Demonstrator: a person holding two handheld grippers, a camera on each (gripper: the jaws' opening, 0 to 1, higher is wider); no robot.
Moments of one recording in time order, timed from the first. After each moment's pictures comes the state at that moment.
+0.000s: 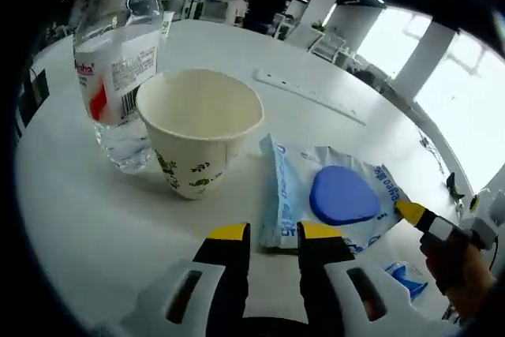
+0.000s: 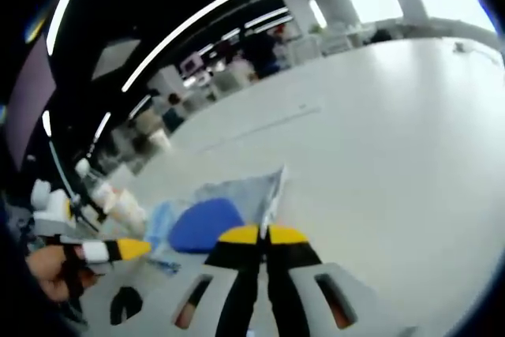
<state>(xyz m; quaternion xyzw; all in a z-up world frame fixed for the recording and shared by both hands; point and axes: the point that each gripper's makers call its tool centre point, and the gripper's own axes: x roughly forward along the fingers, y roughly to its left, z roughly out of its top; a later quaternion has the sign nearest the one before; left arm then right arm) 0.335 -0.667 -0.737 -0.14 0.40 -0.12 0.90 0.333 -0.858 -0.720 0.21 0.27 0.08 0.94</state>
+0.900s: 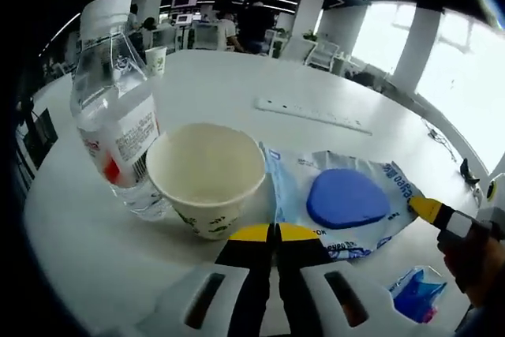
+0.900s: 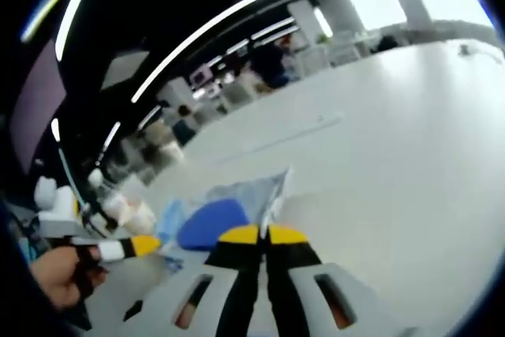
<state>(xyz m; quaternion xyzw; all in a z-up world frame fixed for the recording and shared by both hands) 0.355 -0.648 -0.717 -0.08 0.35 -0.10 0.93 0.342 -0.830 -0.701 0.22 0.24 0.10 0.94</state>
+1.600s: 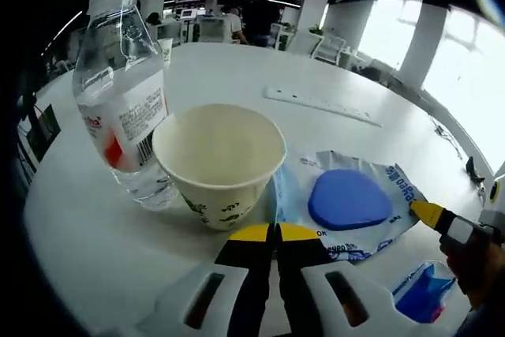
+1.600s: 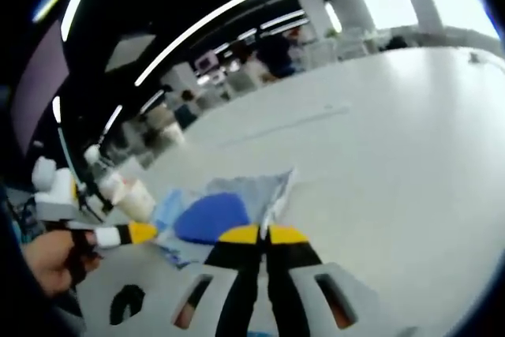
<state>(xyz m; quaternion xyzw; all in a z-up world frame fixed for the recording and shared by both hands) 0.353 -0.642 -0.730 -0.08 0.37 -0.09 0.92 0.338 -0.825 -0.720 0.19 0.26 0.11 0.94</state>
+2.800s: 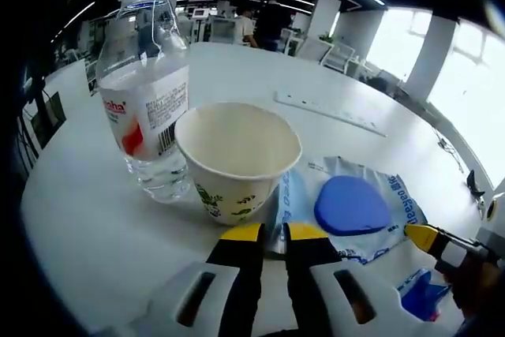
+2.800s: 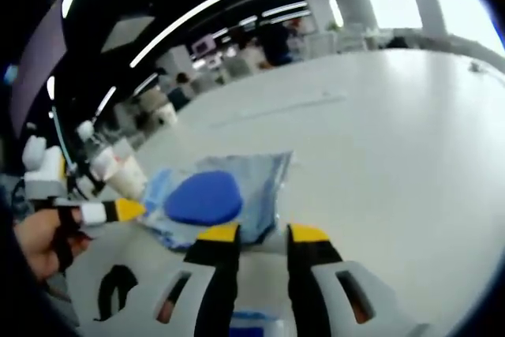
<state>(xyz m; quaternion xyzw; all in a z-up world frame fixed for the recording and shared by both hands) 0.349 -0.633 -0.725 -0.10 0.36 -0.07 0.93 0.322 -0.825 -0.729 0.15 0.29 0.10 0.94</state>
